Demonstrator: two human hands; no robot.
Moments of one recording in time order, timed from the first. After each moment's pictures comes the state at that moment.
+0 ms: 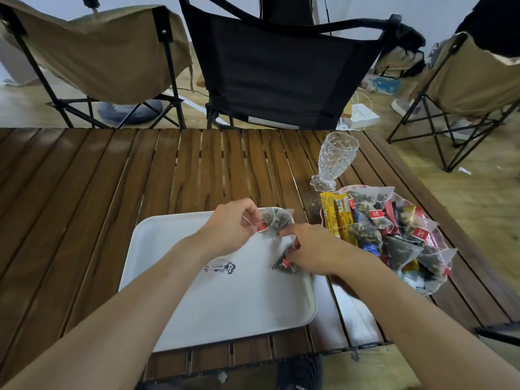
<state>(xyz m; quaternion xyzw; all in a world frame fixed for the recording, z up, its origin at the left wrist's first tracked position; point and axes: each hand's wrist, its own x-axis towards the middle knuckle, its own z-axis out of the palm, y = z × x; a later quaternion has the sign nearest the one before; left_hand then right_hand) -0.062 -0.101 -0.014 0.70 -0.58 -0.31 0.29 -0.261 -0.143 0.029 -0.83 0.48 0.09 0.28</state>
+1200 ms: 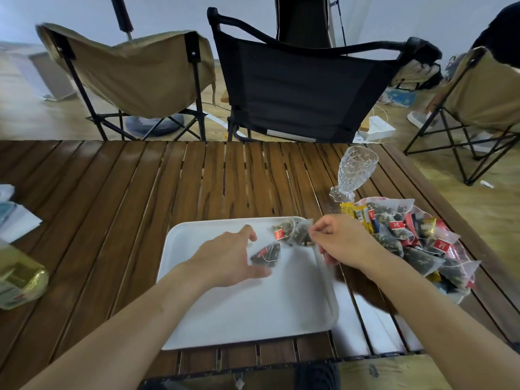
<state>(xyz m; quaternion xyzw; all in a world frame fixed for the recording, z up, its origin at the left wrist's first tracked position) -0.039 -0.042 -0.001 0.74 -0.61 -0.28 0.06 -0.264 -0.152 0.039 -0.76 0.54 -0.07 0.35</state>
